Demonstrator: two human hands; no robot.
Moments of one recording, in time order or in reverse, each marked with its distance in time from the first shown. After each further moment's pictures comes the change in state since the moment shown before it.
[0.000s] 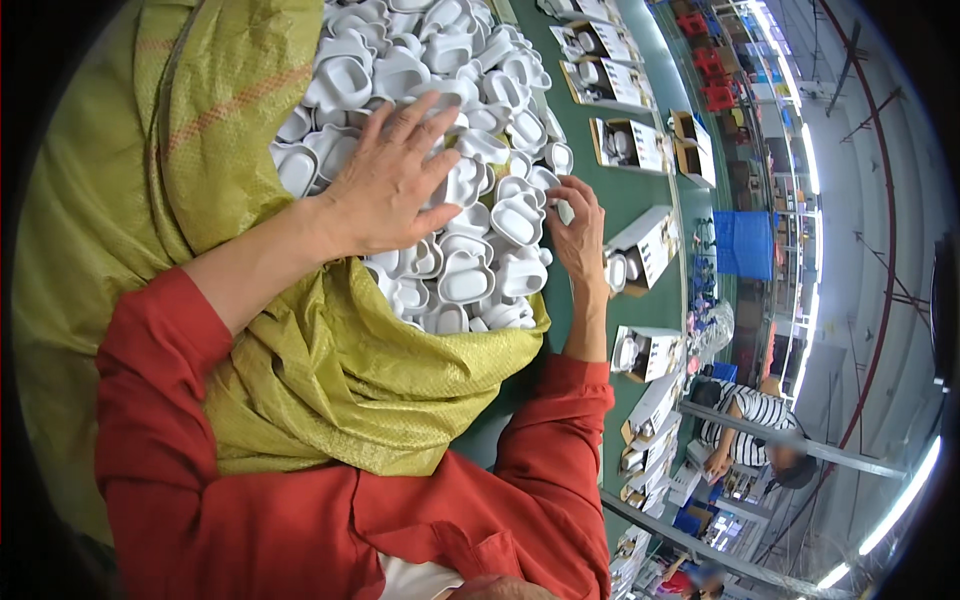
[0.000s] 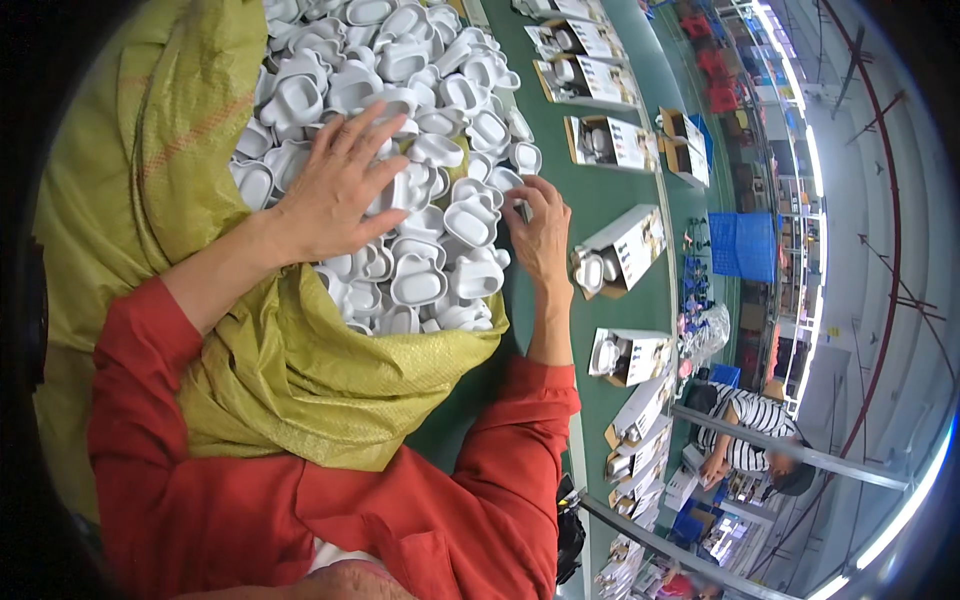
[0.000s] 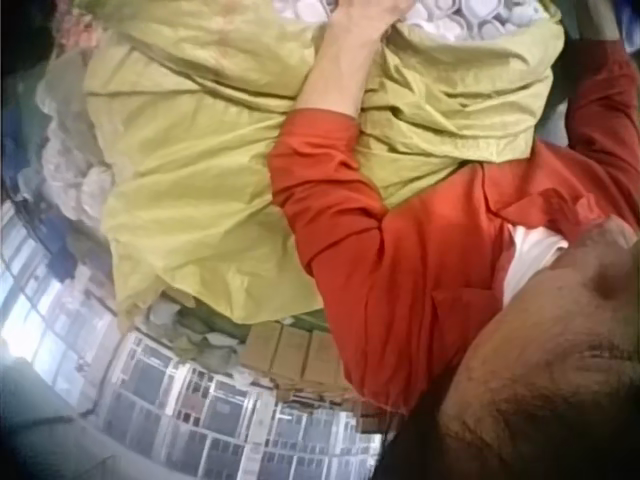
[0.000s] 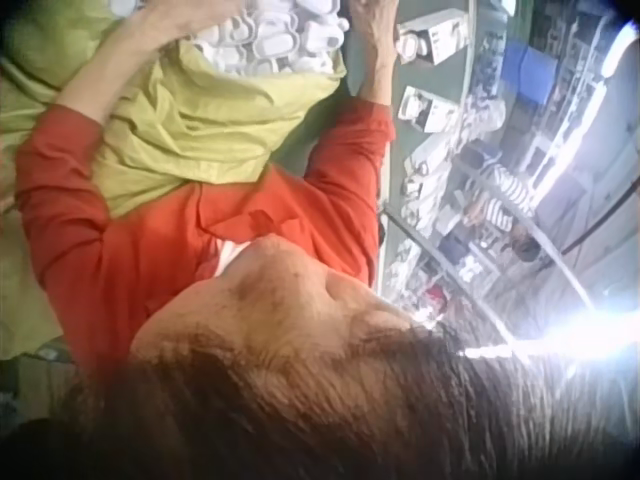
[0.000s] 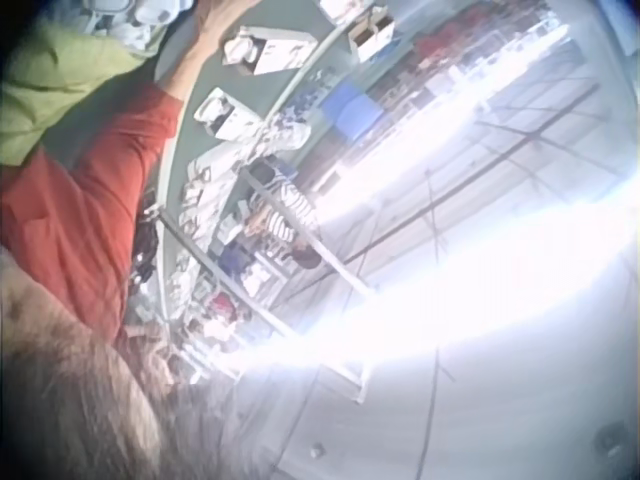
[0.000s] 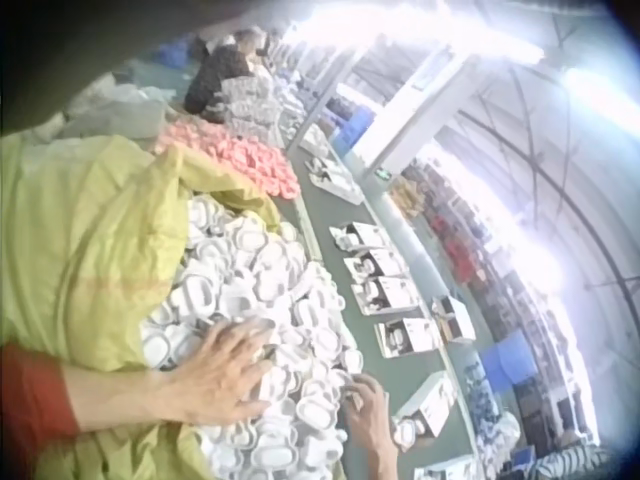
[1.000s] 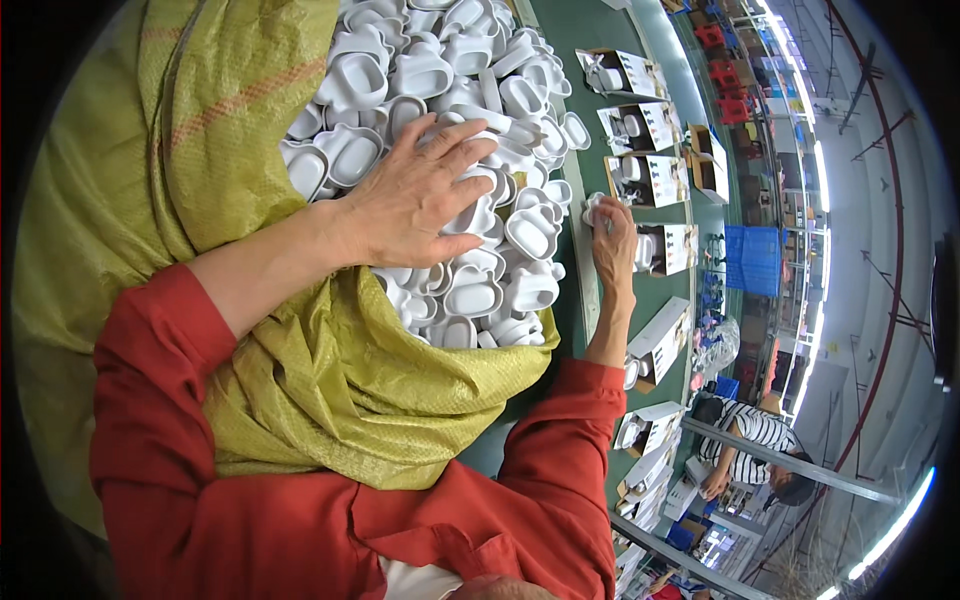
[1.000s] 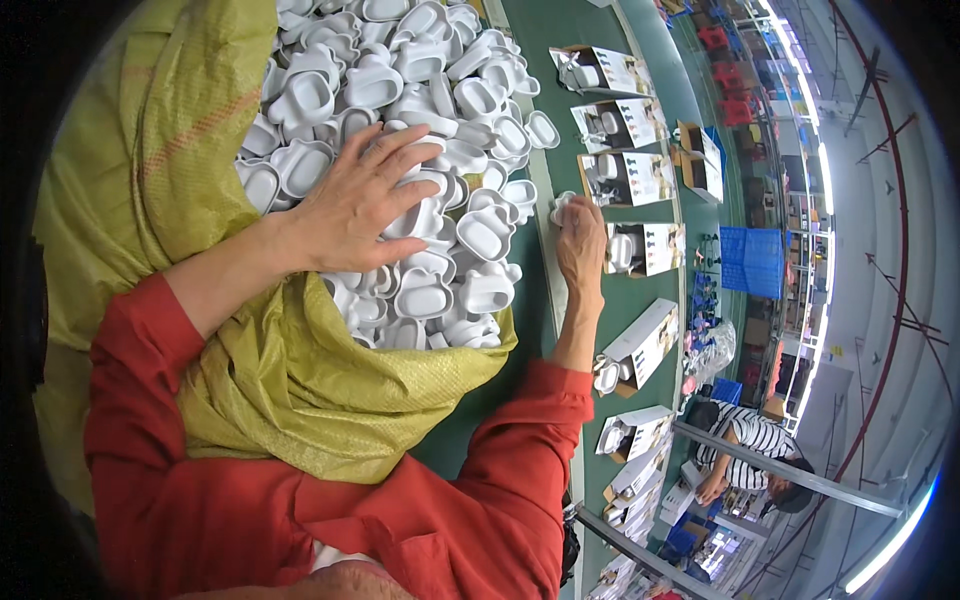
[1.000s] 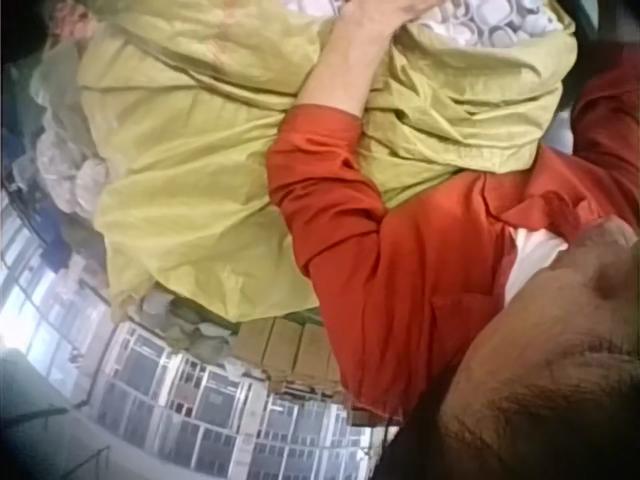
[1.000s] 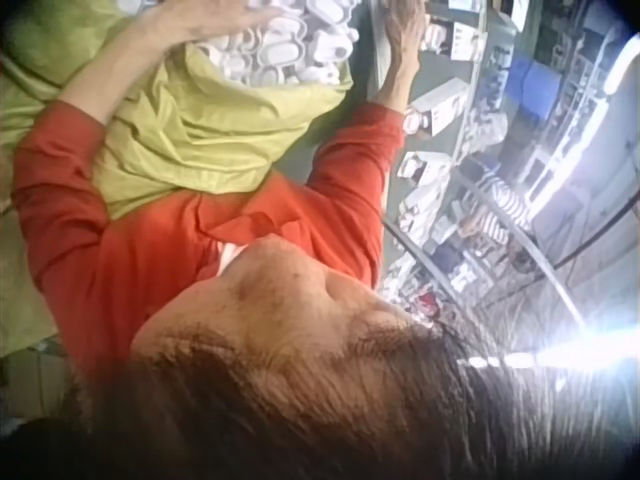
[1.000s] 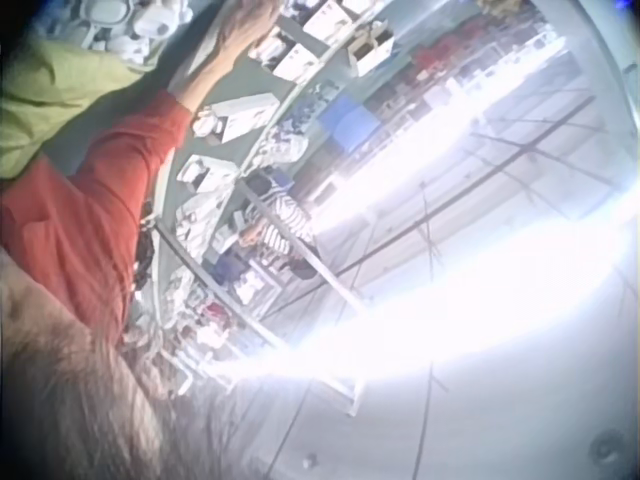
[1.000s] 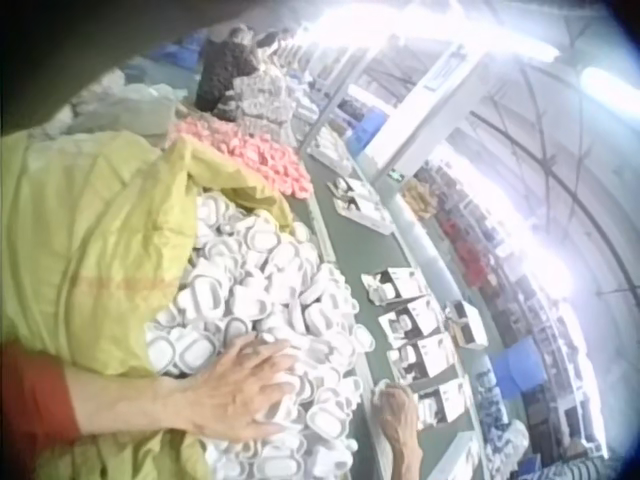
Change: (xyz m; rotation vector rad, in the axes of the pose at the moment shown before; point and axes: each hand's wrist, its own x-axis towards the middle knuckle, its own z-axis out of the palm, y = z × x) left_hand 0.006 0.001 0.003 -0.141 -0.052 0.092; right_hand -0.001 0.059 -0.003 0.016 -0.017 0.254
